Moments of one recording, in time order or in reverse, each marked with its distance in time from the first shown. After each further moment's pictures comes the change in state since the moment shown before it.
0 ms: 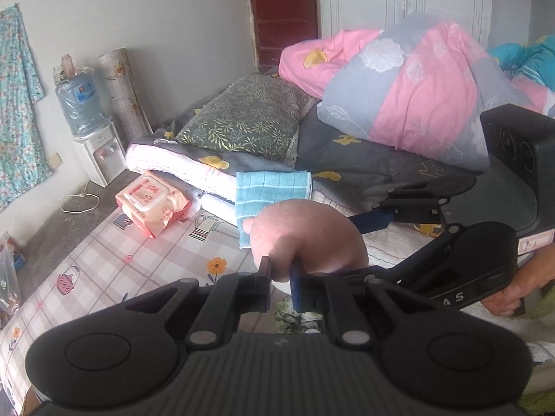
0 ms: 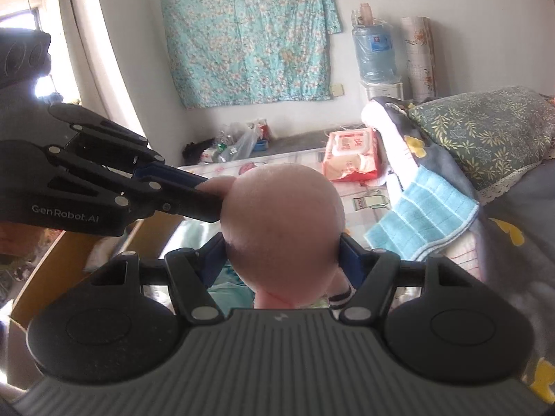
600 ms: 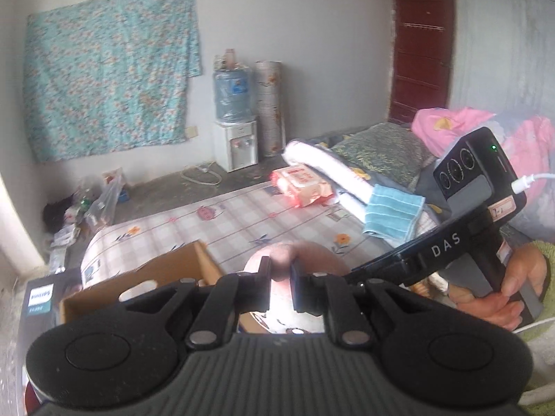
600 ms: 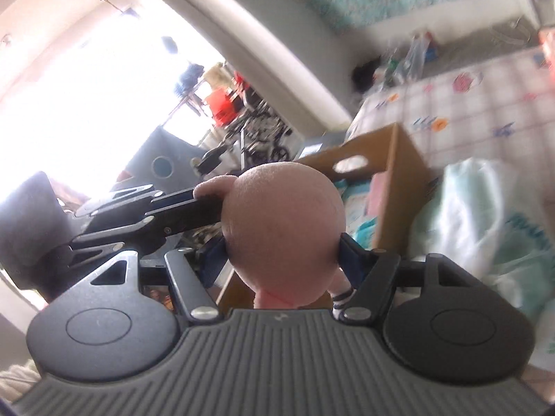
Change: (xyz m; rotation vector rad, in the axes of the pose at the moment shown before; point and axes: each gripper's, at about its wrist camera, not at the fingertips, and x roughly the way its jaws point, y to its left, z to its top) left arm -0.177 0.063 -0.131 -0.388 -0.122 0.351; right arm 0.104 0.171 0.022 0.221 0.399 0.652
